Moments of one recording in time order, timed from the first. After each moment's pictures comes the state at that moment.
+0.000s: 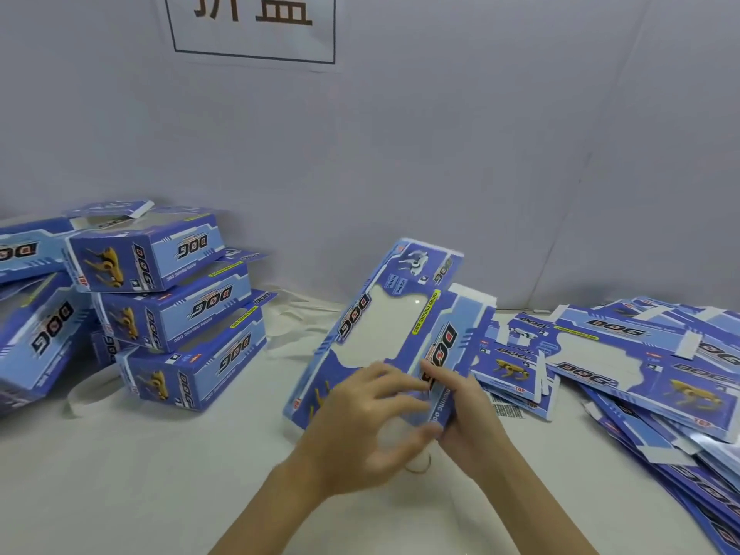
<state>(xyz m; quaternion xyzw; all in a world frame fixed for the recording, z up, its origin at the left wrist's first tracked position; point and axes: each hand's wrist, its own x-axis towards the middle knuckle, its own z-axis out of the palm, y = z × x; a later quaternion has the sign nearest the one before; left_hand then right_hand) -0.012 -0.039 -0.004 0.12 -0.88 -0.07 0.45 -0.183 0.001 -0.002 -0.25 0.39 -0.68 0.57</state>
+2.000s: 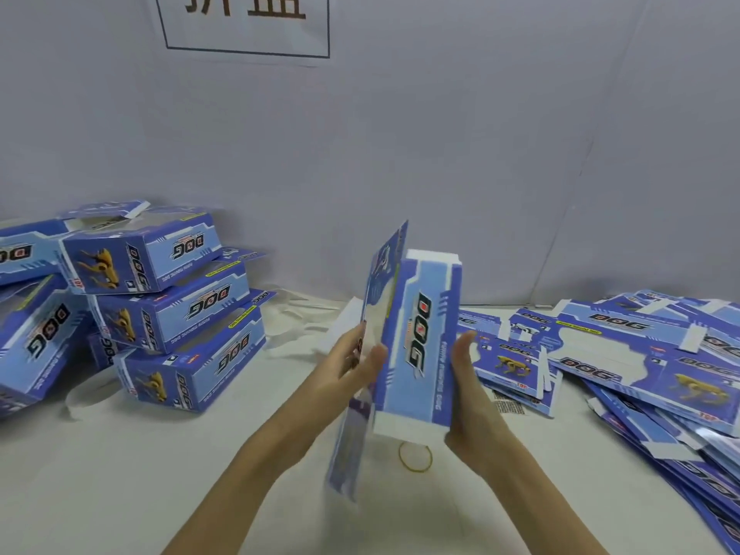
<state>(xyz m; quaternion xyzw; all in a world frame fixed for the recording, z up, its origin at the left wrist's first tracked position) -0.003 -0.060 0.039 0.31 -0.63 -0.64 0.32 -0.176 0.010 0.015 -0.37 0.37 -0.64 0.57</state>
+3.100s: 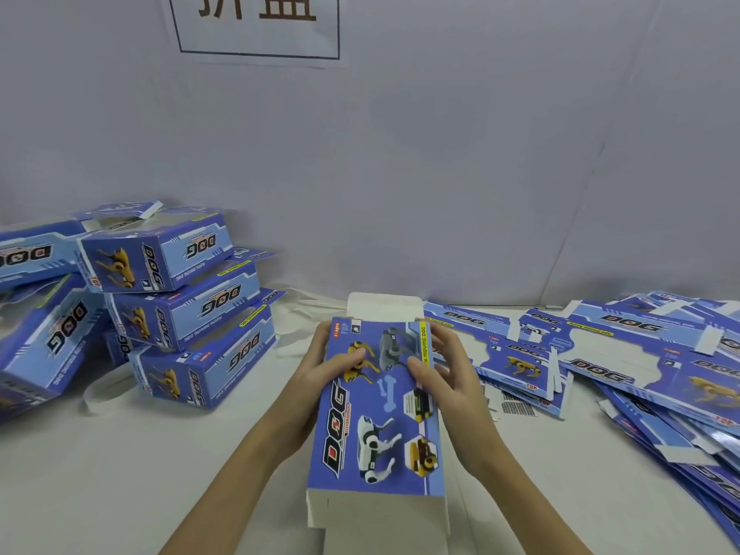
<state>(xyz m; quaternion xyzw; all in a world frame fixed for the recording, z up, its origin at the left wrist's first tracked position) 0.022 -0.080 0.008 0.27 -0.55 -0.70 0.37 -0.166 -0.001 -0.001 -0.48 0.49 -0.64 0.34</state>
